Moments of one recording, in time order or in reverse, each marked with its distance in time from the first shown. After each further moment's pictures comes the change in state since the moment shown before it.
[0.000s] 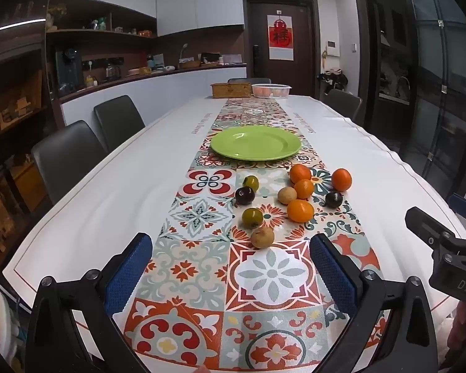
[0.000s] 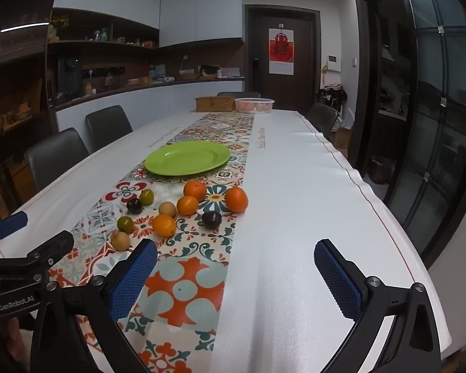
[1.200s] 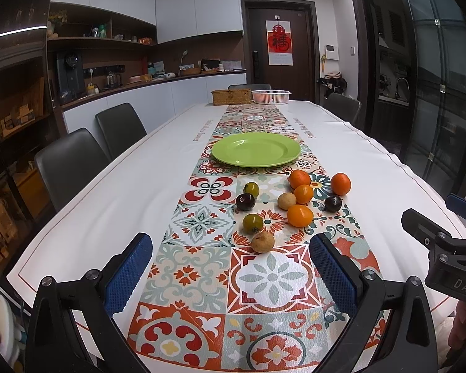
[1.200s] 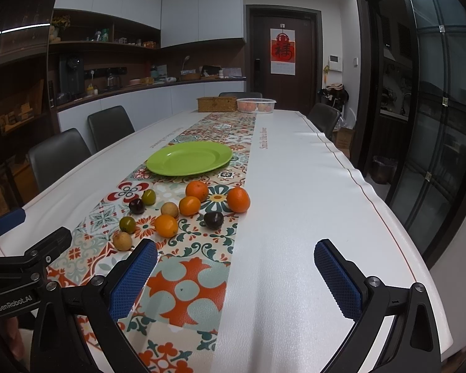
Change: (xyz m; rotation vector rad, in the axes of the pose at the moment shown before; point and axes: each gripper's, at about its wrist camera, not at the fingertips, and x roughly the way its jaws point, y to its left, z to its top) left arm -0.007 -0.002 0.002 0.006 -0.029 -0.003; right arm -0.001 0.001 0.001 0.009 0.002 0.008
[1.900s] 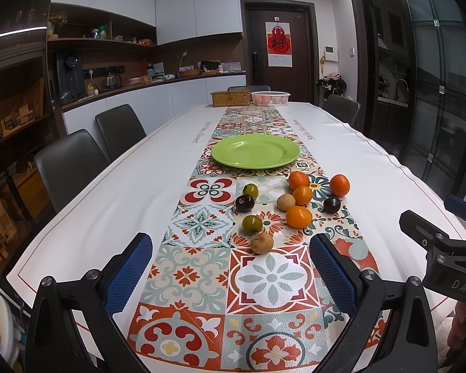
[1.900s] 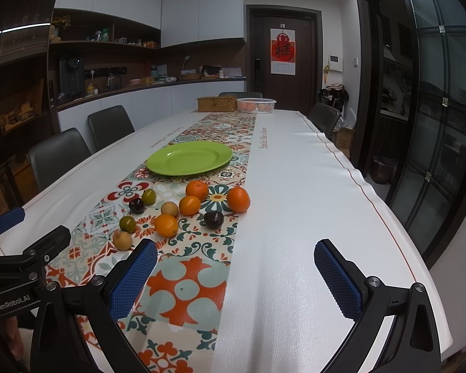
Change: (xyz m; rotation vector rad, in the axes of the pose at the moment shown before) left arm -0.003 0.001 0.002 0.001 -0.005 -0.001; right arm 0.000 0.001 -0.001 0.001 0.000 0.001
